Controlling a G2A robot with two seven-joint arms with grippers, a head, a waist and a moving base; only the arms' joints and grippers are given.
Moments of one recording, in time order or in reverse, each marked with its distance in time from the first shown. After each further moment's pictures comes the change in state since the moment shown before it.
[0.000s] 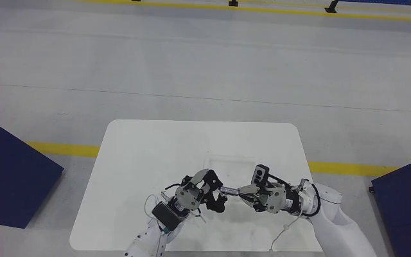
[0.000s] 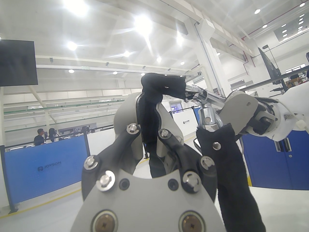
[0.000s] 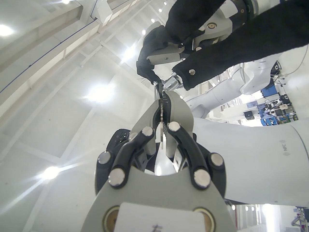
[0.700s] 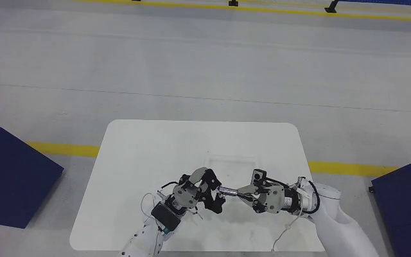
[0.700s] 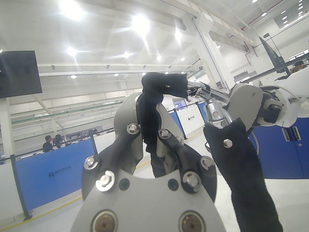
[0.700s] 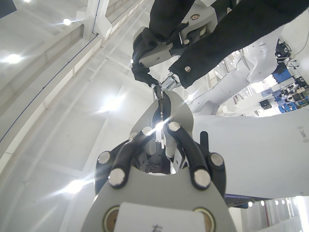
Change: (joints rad) left arm 0.000 0.015 -0.024 -0.018 0.033 0.030 -0.006; right arm 0.012 0.027 -0.023 -0.013 0.096 0.129 -0.084
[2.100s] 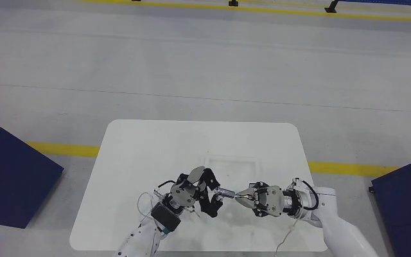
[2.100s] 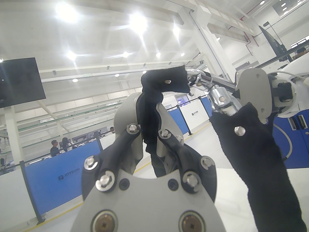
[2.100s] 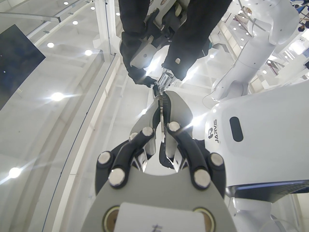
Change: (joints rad) left arm 0.003 0.022 -0.014 -0.022 0.043 0.031 -0.024; right arm -0.004 0.051 -0.050 -0.018 0.424 0.258 -0.293
